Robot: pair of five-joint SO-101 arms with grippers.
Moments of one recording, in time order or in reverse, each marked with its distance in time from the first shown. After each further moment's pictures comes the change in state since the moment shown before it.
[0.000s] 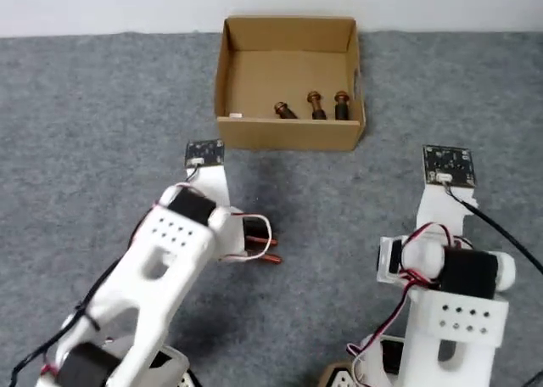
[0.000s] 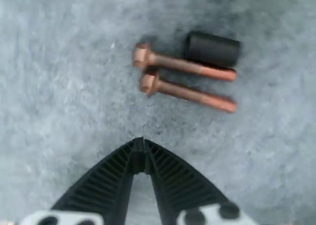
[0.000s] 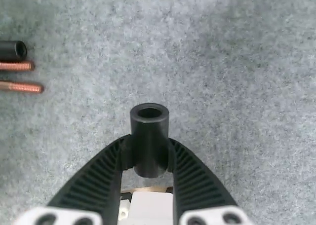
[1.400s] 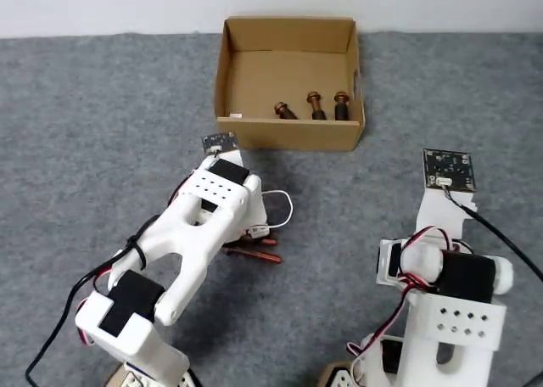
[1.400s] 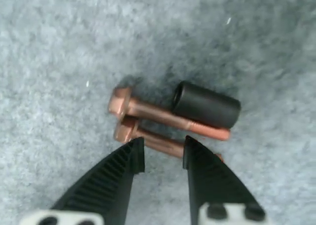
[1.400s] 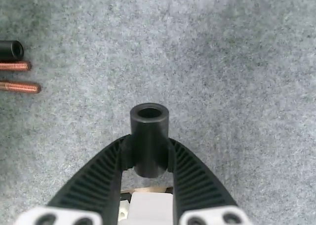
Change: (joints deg) left arm 0.2 25.2 -15.2 -5.4 5.2; right arm 0.4 -0.9 1.9 -1.1 0.0
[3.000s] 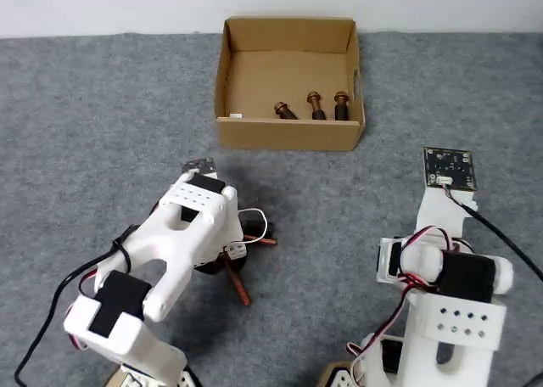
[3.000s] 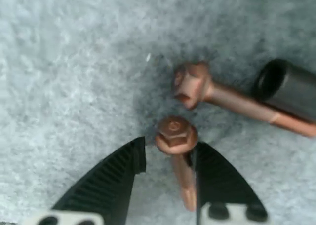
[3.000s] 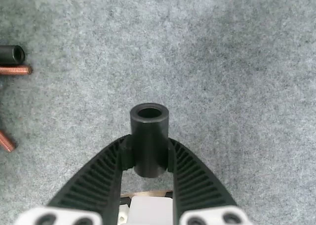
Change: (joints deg) left arm -6.3 -0.7 11.6 -1.1 -3.7; right arm 0.0 0.0 0.0 -0.7 0.0
